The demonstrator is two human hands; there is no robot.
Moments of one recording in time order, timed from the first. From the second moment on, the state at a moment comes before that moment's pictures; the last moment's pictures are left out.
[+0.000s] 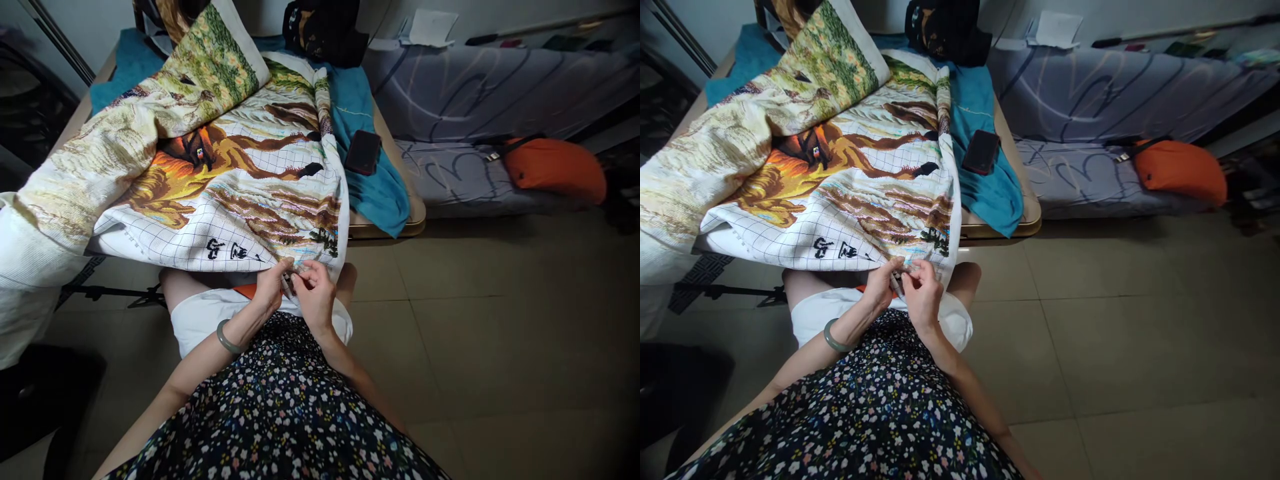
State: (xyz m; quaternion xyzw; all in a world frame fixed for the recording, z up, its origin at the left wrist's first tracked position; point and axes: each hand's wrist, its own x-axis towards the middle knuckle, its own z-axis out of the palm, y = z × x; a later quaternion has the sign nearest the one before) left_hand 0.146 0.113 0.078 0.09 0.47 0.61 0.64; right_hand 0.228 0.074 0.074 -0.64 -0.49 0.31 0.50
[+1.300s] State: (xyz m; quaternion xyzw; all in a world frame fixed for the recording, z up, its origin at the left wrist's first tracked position) left_hand 0.149 0.108 0.084 0.07 0.48 0.57 0.67; right_hand 0.231 0.073 0.077 -0.63 -0.54 0.26 0.49
